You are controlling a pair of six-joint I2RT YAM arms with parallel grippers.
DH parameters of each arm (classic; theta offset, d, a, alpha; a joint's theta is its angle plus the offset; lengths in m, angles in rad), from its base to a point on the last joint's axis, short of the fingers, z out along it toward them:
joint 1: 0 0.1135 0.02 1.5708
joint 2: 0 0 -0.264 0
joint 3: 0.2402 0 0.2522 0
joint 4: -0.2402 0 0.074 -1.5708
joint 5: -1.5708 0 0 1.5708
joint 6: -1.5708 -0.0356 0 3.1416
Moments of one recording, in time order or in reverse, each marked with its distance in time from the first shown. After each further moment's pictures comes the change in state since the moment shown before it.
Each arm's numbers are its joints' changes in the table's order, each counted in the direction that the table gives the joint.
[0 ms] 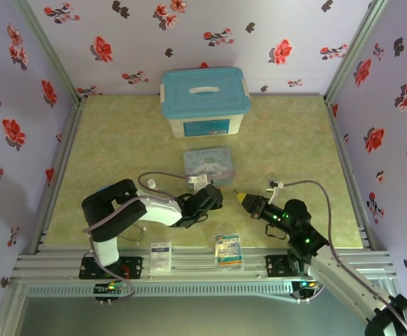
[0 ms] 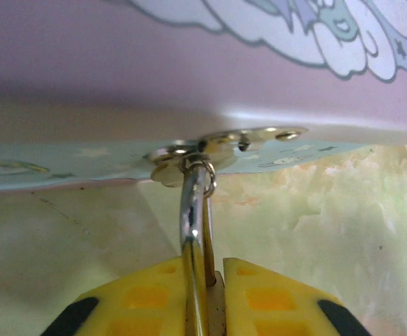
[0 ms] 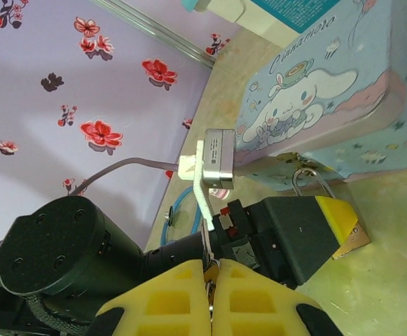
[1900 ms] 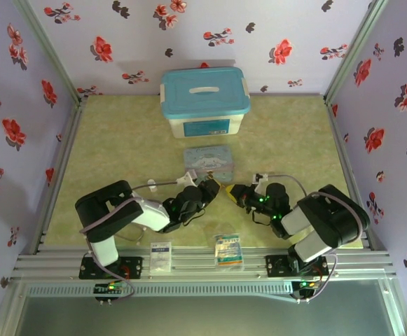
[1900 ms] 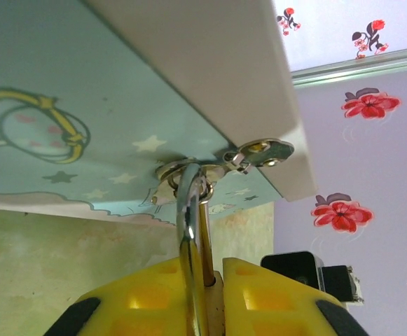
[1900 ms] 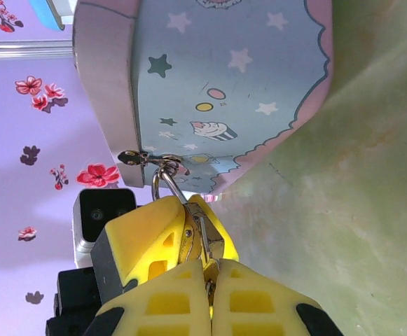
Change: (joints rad) left arm 0.052 0.041 -0.202 0.556 -0.050 0.320; right arm -0.084 -1.159 0.050 1.005 0.172 -0.449
